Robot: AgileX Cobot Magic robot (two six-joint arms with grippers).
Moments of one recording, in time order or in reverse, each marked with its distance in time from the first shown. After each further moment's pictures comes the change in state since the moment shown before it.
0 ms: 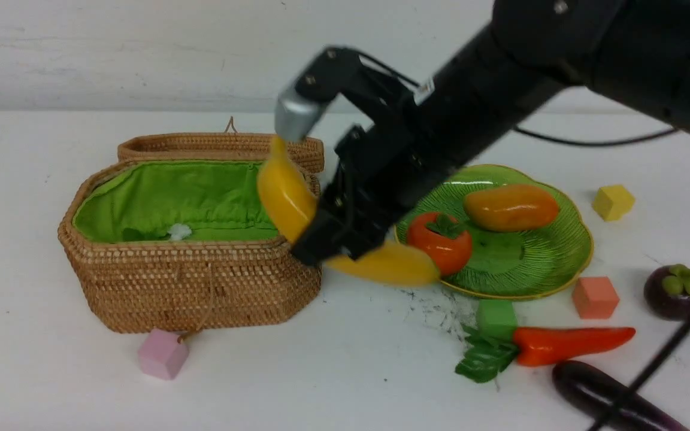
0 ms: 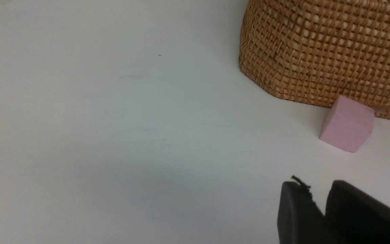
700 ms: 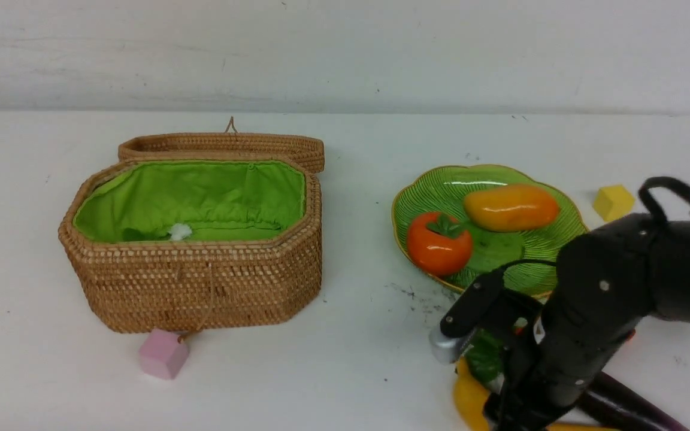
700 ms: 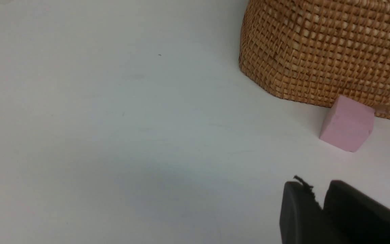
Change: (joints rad) right arm -0.081 -0.119 0.849 -0.476 -0.329 0.429; left arm 0.000 0.000 0.000 0.000 0.000 0.000
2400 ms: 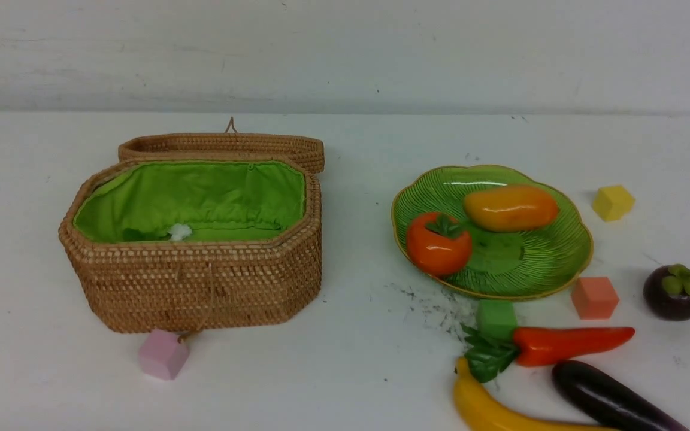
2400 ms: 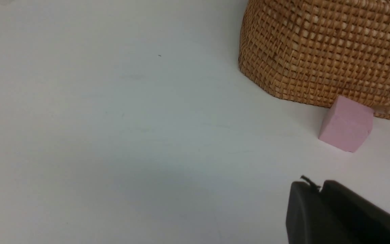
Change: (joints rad) right arm -0.504 -1.328 0.151 -0.217 -0.289 0.942; left arm 0.000 0.000 0.000 0.000 0.000 0.000
